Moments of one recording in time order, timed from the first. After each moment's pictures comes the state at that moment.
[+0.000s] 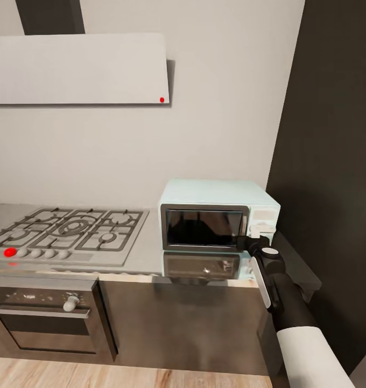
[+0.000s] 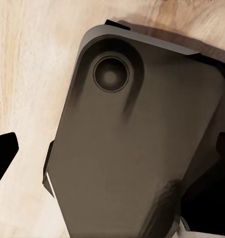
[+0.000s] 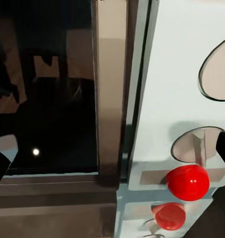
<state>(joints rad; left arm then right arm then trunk) 0.00 -0.03 0.01 -0.05 0.32 -0.07 0.07 -0.65 0.06 -0.03 -1.24 0.06 0.58 -0.10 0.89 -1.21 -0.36</state>
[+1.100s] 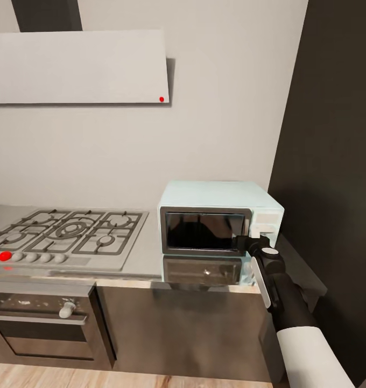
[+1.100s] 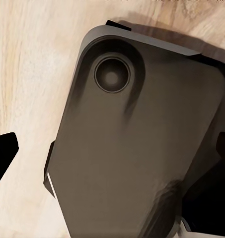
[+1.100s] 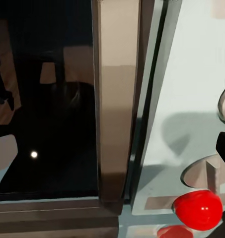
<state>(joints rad) 0.00 -0.03 0.01 -0.05 0.32 -0.07 0.07 -0.65 0.06 -0.03 -1.24 0.06 0.58 -0.11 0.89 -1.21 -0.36</state>
